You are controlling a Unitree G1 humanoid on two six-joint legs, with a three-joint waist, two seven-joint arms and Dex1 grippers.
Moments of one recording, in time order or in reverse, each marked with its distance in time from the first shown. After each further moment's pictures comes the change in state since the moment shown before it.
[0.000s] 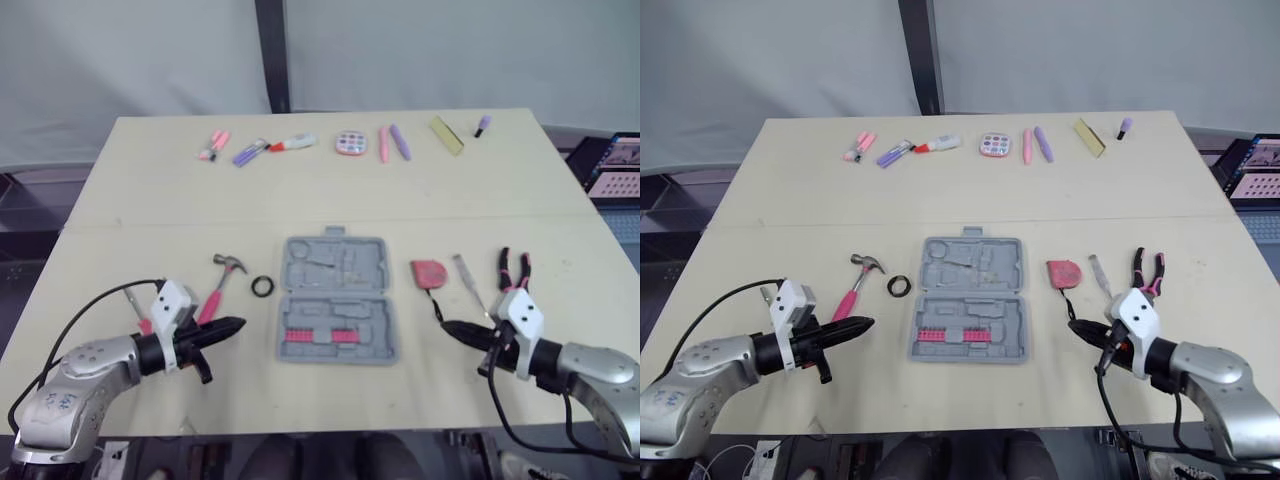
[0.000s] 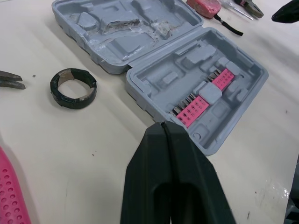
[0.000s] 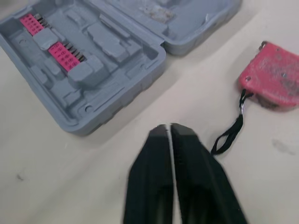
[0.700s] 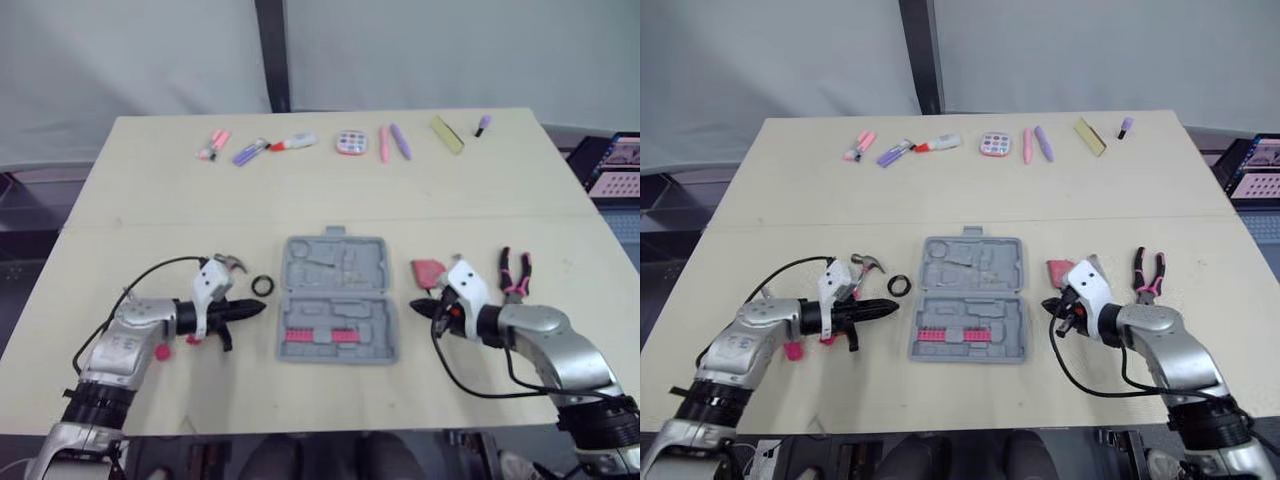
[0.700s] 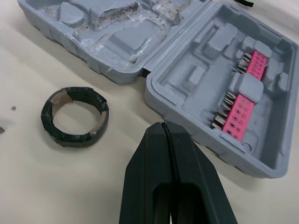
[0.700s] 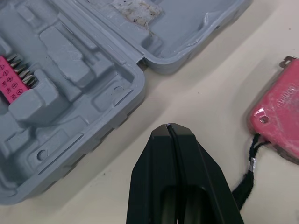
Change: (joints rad) left arm -0.362 -0.055 -0.247 0.488 0.212 -0.266 -0.160; right arm -0.330 0.080 0.233 0.184 -0.122 0.189 -0.088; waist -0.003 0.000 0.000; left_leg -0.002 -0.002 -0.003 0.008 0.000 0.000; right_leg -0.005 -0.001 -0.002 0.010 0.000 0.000
